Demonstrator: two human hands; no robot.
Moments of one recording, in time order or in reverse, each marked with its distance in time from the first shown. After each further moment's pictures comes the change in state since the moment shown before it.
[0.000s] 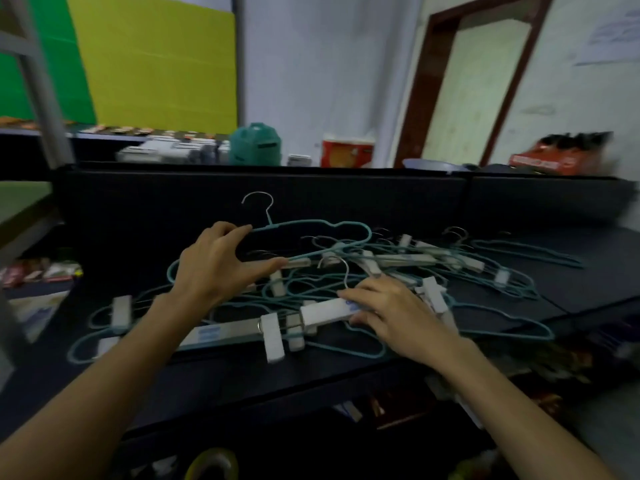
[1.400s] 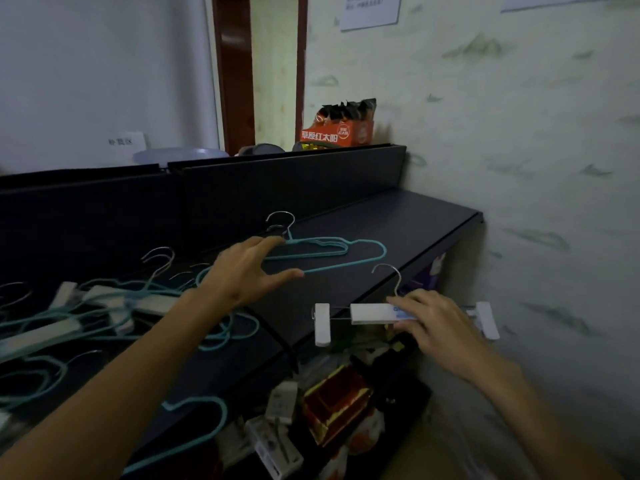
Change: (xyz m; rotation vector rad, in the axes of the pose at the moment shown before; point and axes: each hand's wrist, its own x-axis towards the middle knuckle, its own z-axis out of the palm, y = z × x) left_hand 0.148 0.510 0.310 -0.228 -0.318 0.512; right_hand -0.332 0.443 -0.139 -0.209 0.163 0.616
